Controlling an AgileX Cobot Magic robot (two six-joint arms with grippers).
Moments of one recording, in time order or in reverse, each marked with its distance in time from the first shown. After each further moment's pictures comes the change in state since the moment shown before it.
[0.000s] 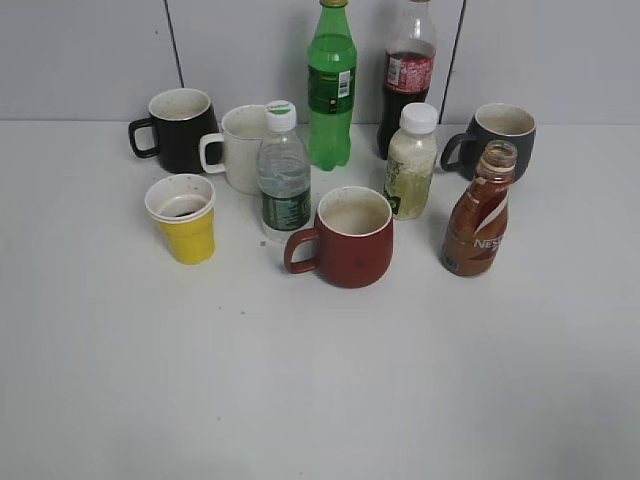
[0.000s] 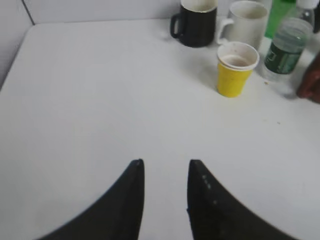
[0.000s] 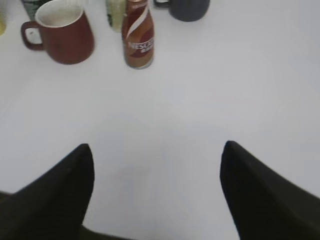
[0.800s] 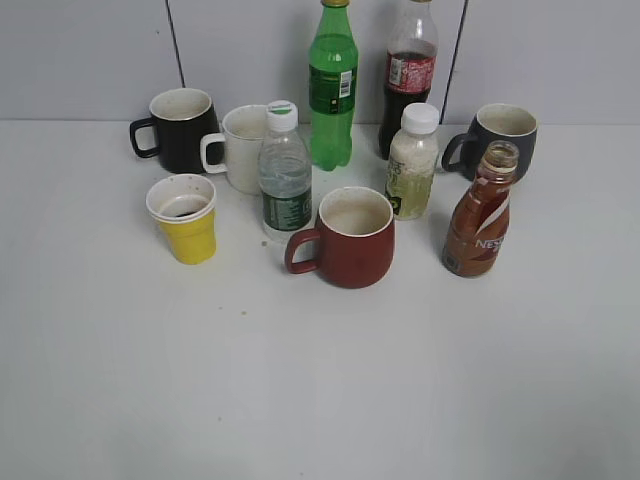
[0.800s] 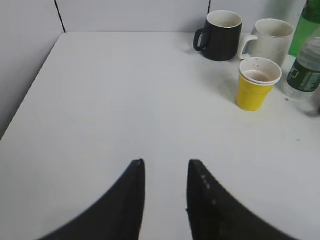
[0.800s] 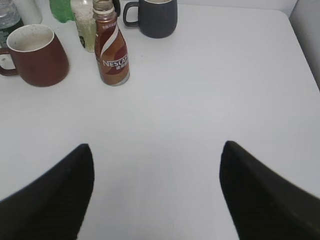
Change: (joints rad) left arm 0.073 -0.032 0.000 0.000 0.000 0.000; right arm -0.089 -0.058 0.000 0.000 -0.001 -0.001
